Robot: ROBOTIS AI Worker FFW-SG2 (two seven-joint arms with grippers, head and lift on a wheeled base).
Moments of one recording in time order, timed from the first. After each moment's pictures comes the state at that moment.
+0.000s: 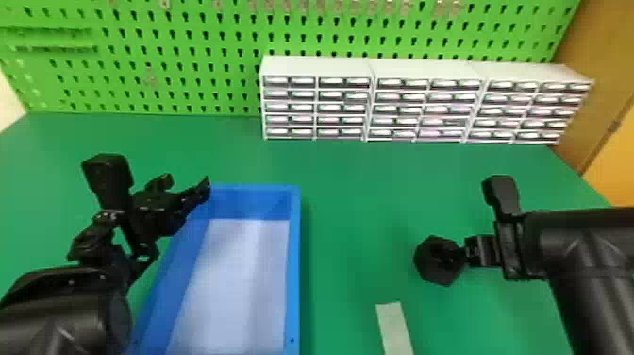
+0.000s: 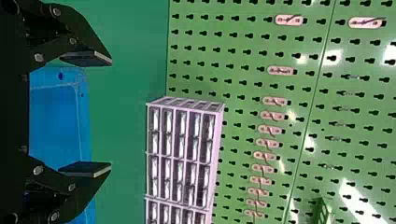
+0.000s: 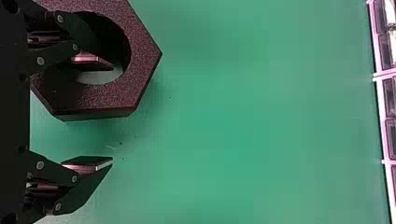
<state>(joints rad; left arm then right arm) -0.07 0.00 0.17 -1.70 0.06 0.36 -0.39 -0.35 -0.18 -0.07 -1.53 0.15 1.33 0.48</state>
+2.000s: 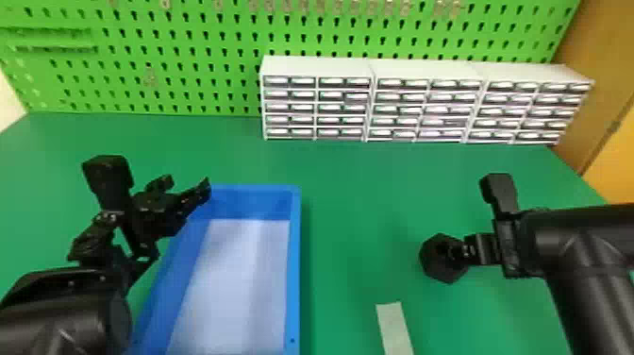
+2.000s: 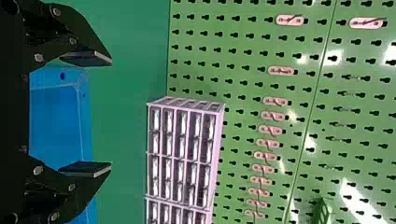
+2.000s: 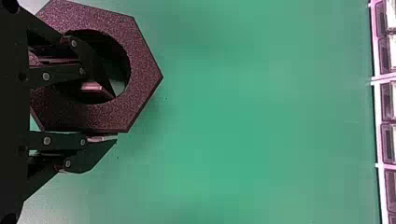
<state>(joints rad) -0.06 0.00 0.17 -1.70 0.07 0.36 -0.39 -0.35 -0.19 -0.05 -1.53 0.17 1.31 0.48</state>
